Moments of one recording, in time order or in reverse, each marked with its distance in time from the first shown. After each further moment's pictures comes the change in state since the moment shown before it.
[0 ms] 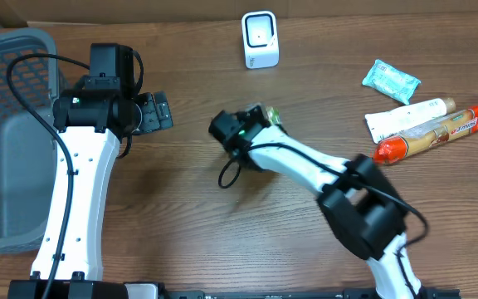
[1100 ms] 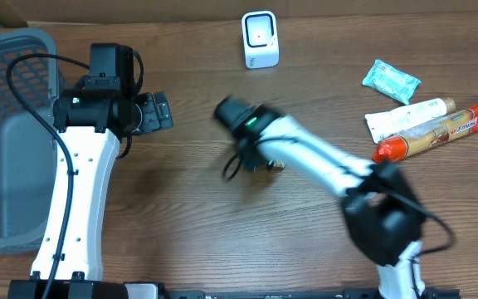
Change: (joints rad) left arm 0.000 0.000 0.000 0.000 0.000 0.000; right arm -0.083 -0.131 0.047 -0.016 -0.512 -0.048
